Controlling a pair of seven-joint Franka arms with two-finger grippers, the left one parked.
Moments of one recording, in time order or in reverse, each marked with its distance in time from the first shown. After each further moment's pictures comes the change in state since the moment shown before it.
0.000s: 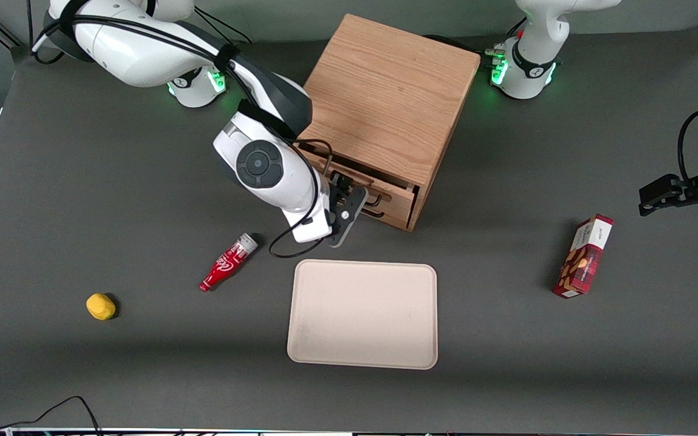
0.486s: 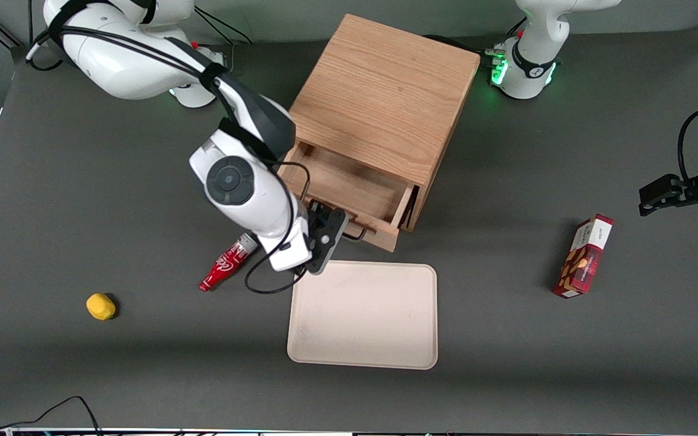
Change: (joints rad) arm -0.013 0.051 -0.057 0.130 -0.090 0.024 -0.171
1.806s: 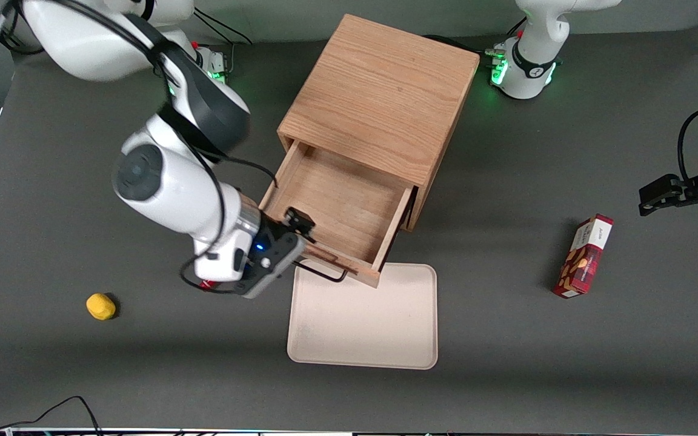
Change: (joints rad) arm -0.033 -0.139 -0.060 0.120 0.166 -0.168 0.366
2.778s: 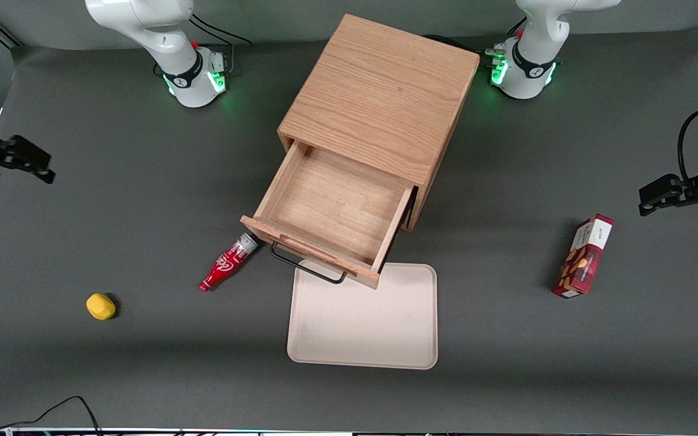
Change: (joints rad) arm -0.015 -0.665 -0.707 -0.481 0.071 -0.205 0.036
